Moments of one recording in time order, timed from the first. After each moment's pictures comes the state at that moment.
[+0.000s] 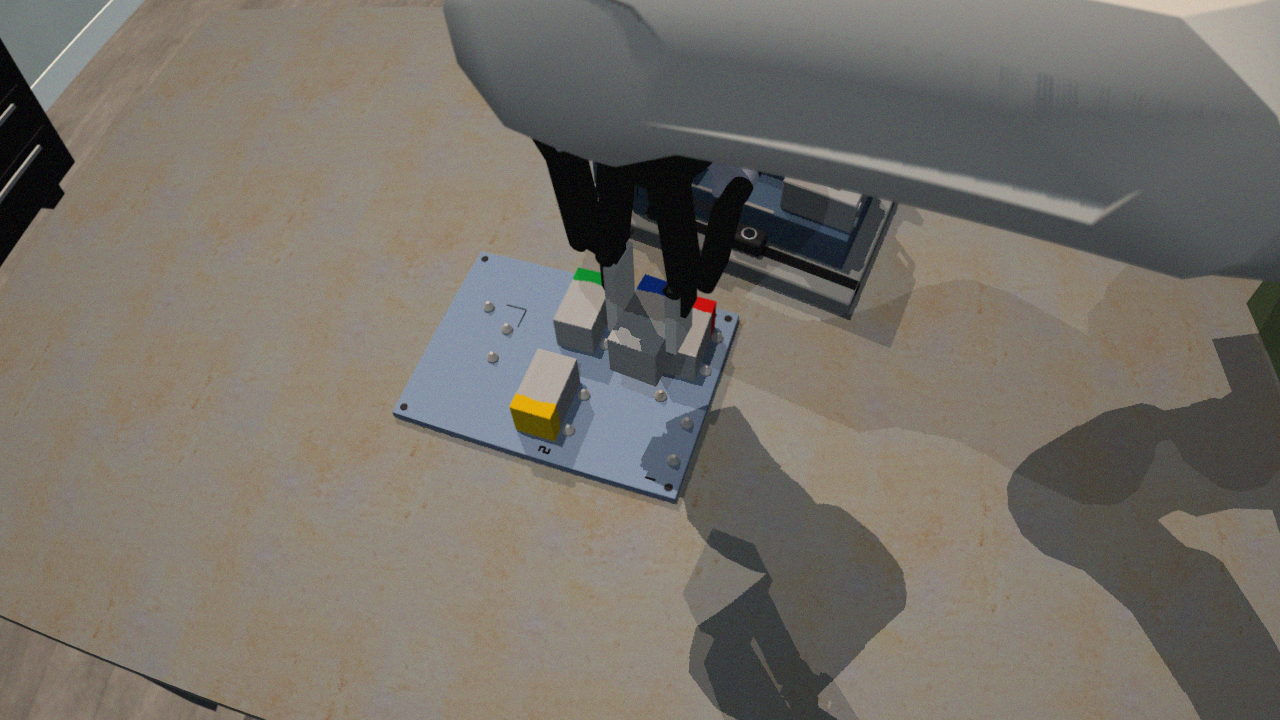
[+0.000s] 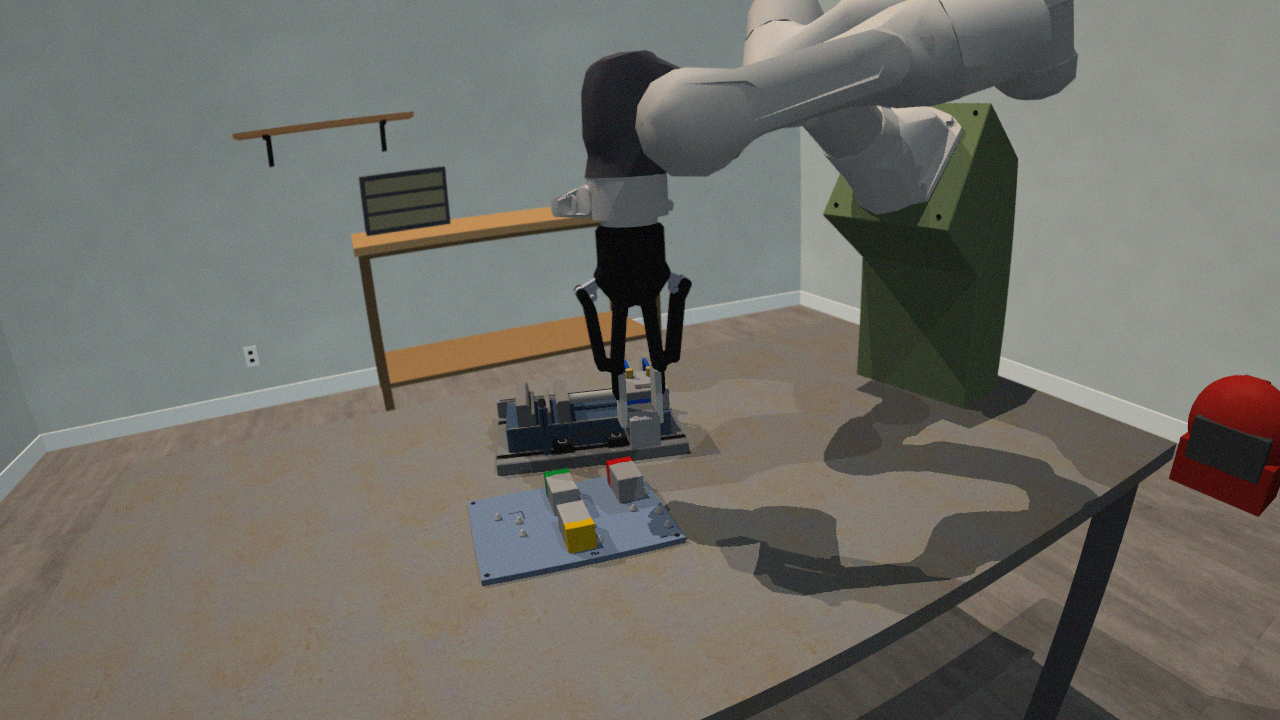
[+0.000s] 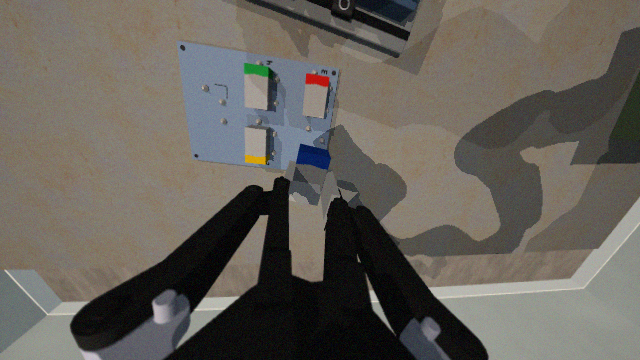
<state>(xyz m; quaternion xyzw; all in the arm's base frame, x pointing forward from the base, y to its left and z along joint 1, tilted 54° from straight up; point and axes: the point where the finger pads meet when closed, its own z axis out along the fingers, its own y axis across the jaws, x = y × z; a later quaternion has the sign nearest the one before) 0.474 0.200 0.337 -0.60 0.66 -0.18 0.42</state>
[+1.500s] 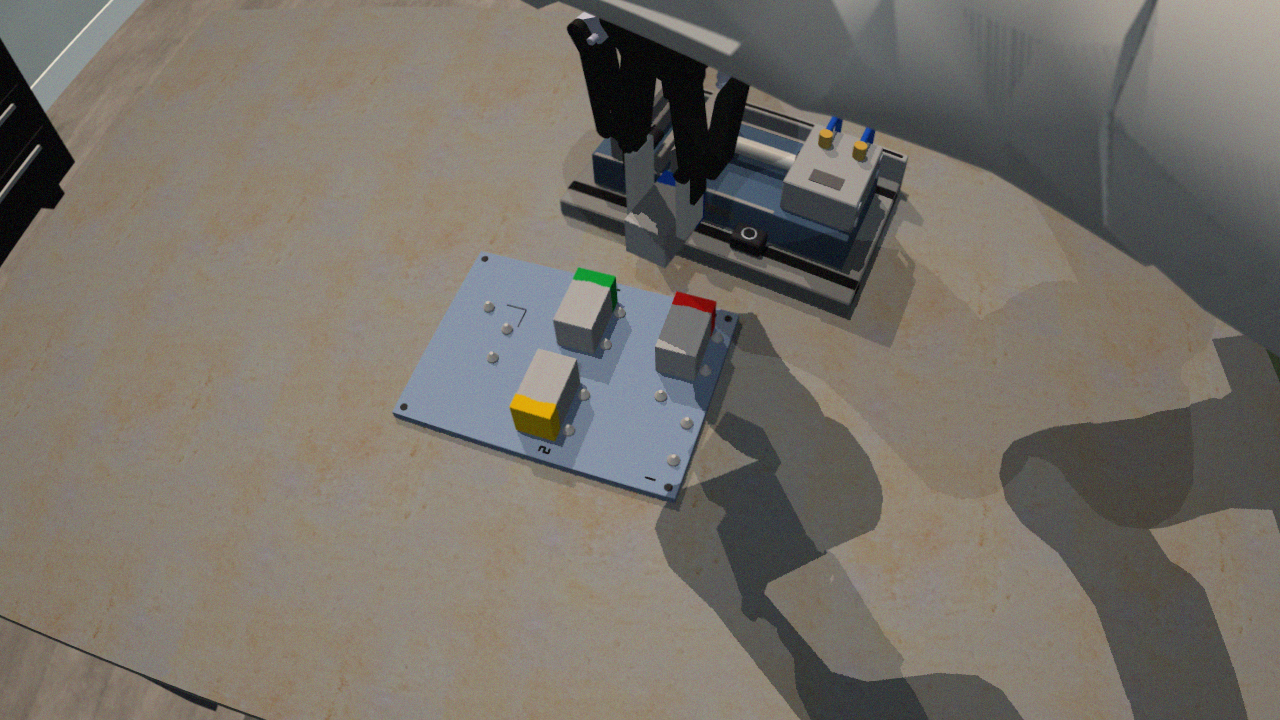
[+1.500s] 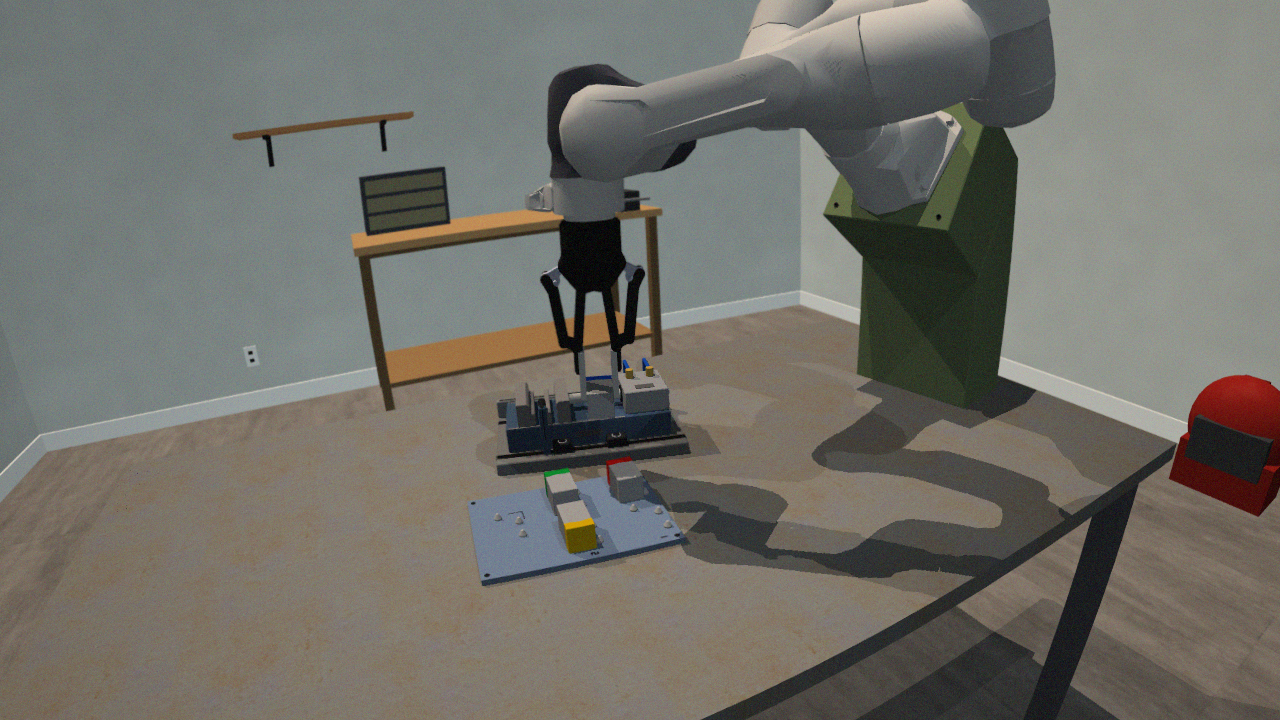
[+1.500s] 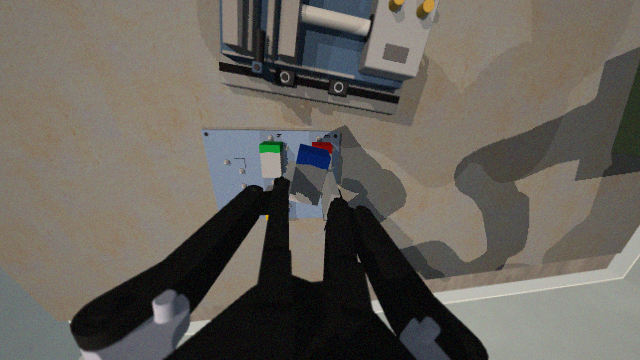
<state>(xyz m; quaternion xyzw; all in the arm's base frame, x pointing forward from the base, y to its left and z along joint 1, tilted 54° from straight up) 0.503 0.099 0.327 -0.55 0.70 -0.17 0.42</state>
